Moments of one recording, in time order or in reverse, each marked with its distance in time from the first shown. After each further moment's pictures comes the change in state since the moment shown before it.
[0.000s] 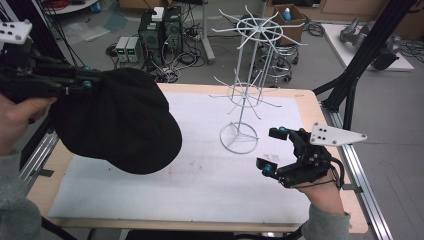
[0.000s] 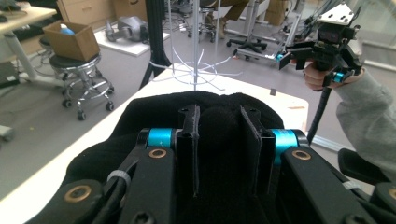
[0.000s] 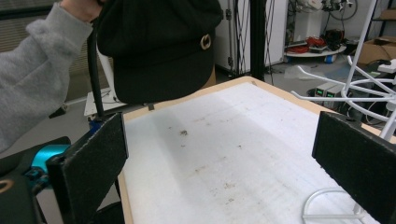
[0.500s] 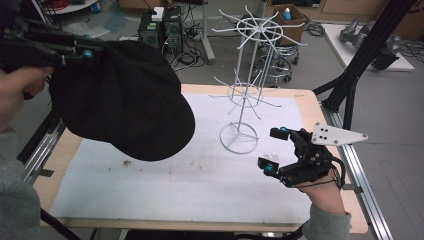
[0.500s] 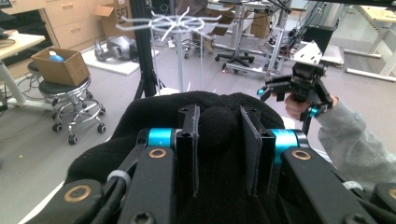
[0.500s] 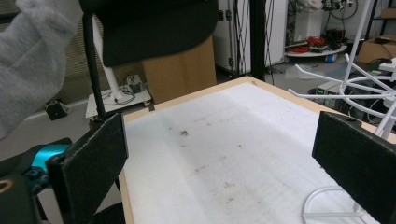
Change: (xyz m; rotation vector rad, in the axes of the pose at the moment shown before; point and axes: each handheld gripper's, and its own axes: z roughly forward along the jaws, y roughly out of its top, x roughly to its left) left arm -0.008 0.059 0.001 -0.047 -0.048 0.040; right arm -0.003 -0.002 -0.002 -0.007 0.002 0.011
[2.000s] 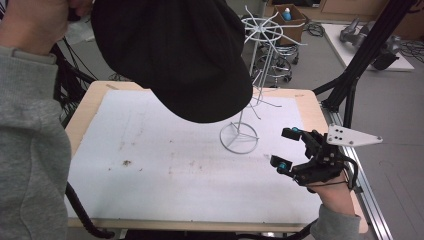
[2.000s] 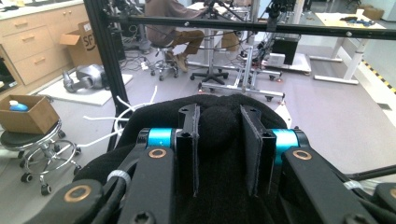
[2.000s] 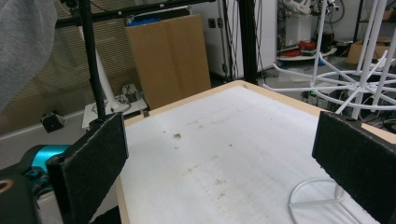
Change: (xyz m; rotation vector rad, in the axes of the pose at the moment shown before) left arm -0.008 0.135 0.072 -0.043 -0.138 0.071; right arm -0.013 -0.007 -0.022 -0.035 -0.025 0.038
